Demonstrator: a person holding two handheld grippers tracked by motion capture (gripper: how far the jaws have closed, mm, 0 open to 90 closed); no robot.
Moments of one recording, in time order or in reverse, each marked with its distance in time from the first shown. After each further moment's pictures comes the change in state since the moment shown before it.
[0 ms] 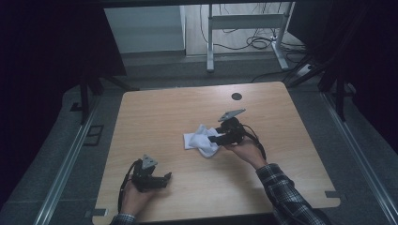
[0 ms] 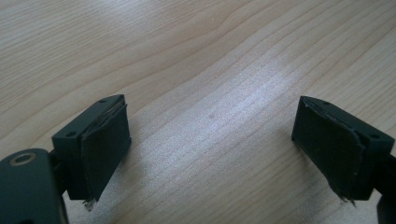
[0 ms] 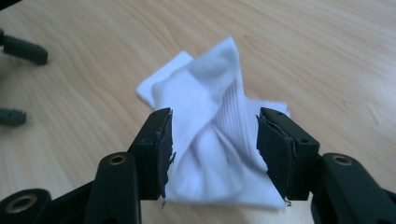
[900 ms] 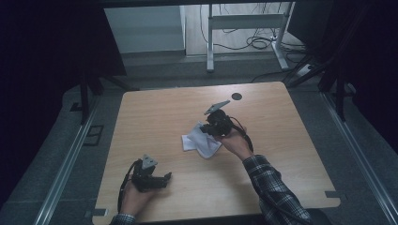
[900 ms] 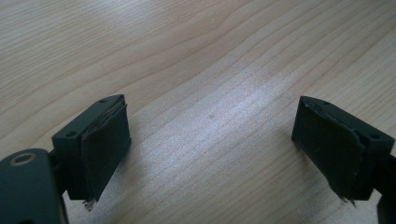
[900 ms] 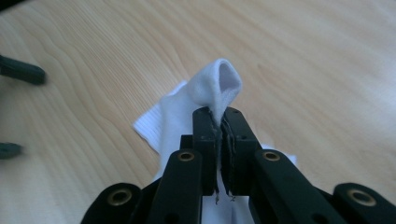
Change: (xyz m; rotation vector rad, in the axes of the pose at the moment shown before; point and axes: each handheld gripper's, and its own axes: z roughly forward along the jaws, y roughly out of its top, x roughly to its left) left arm 0.000 0.000 0.000 -0.001 -0.001 0.000; right arm 0.014 0.043 0.011 0.023 -0.002 -0.048
